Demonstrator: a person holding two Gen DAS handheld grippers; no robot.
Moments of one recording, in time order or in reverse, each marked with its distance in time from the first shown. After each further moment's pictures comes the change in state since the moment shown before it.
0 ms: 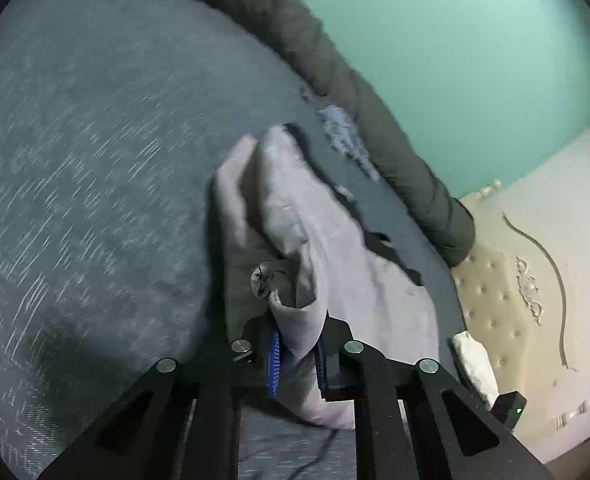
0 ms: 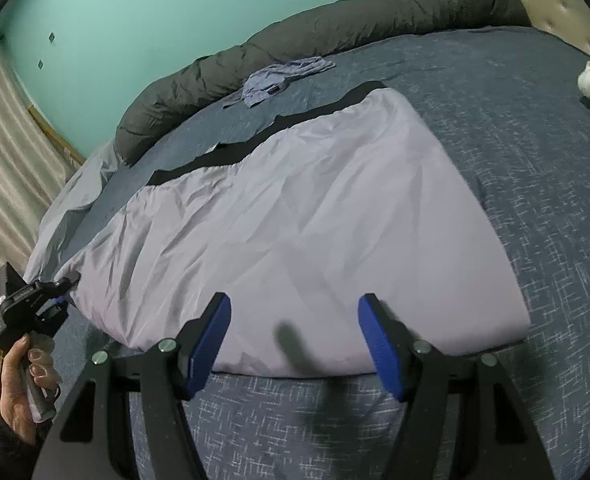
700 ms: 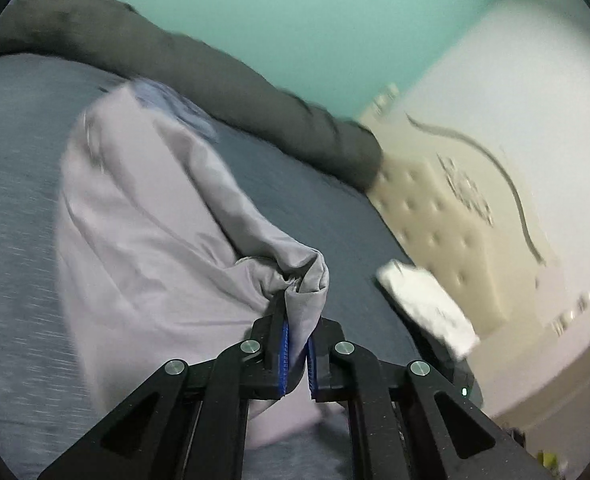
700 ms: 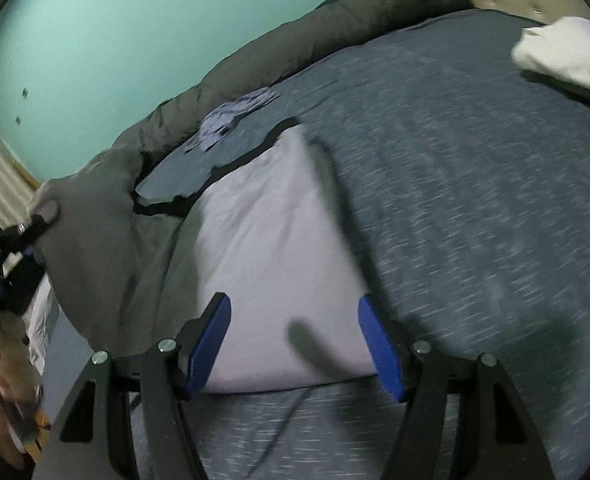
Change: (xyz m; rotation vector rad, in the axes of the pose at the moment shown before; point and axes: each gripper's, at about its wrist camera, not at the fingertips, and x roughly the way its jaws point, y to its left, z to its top) left arm 0.112 -0.250 -0.078 0.378 0.197 -0.215; right arm -0.048 -0.087 0.012 0.167 -0.081 -0.025
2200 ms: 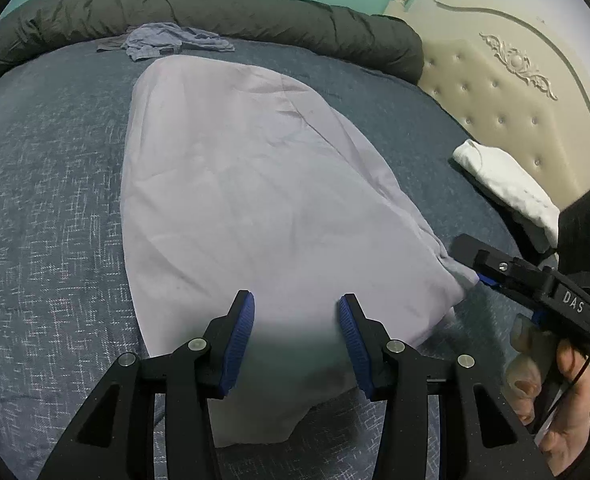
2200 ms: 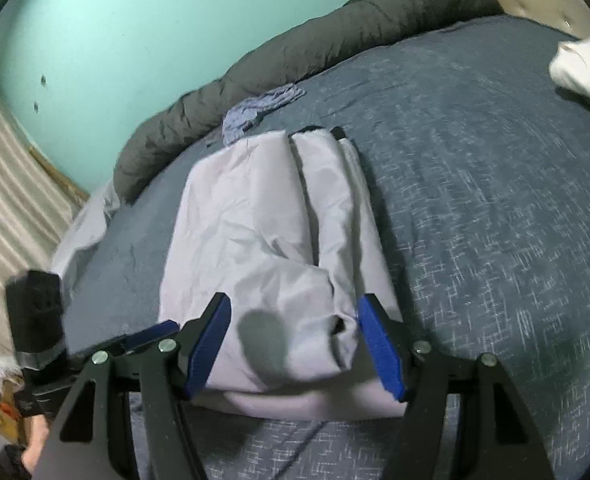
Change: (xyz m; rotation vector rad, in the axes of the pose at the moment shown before) left arm 0.070 0.022 -0.076 0.163 0.241 0.296; right arm 0.022 0.036 -0.001 -0.108 0.044 0.056
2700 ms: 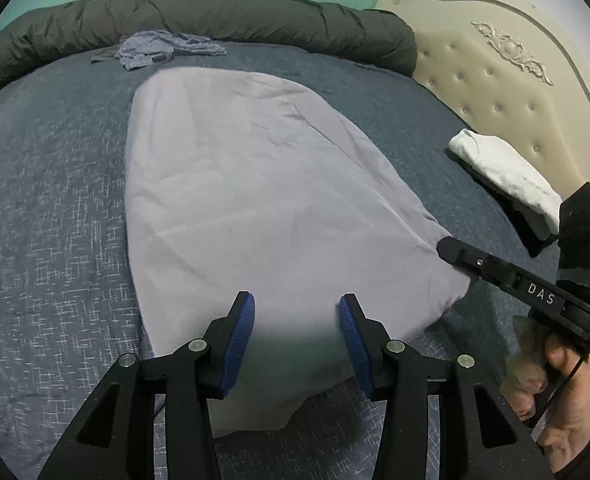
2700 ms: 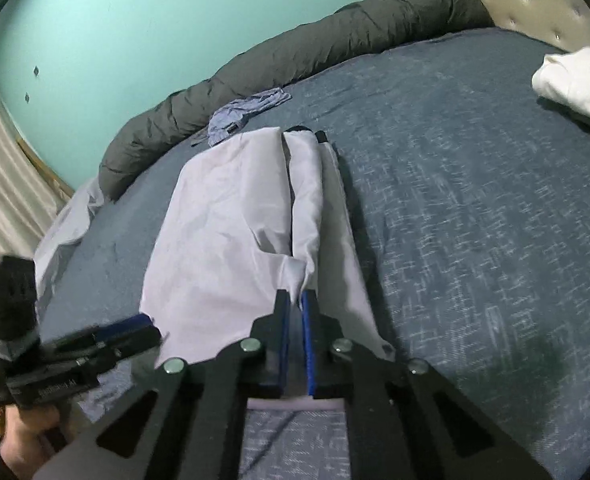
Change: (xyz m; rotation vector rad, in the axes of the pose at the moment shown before) left arm -0.012 -0.002 0.000 0.047 0.009 0.023; right arm -0.022 -0.015 -0.012 -0.004 -0.027 -0.065
